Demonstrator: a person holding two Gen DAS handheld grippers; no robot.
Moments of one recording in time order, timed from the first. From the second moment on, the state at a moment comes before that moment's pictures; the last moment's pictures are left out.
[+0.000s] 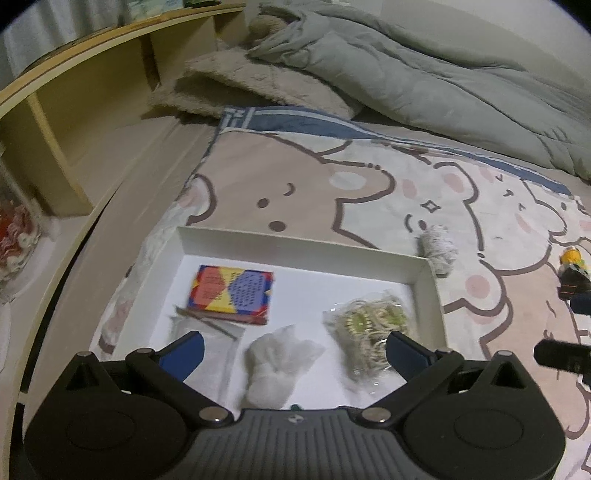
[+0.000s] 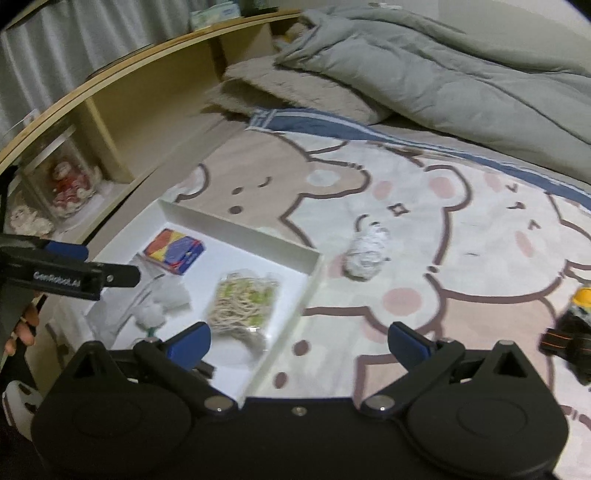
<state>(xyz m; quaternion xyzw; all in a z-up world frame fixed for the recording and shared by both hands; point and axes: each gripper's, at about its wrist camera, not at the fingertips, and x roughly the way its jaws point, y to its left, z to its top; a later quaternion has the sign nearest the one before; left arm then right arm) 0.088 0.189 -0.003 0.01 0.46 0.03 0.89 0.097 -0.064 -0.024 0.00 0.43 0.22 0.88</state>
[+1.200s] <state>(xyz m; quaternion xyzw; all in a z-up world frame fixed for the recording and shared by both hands) 0.149 0.056 -0.003 0.02 0.41 -0.05 0.91 0.132 -0.226 -0.011 0.05 0.40 0.05 0.91</state>
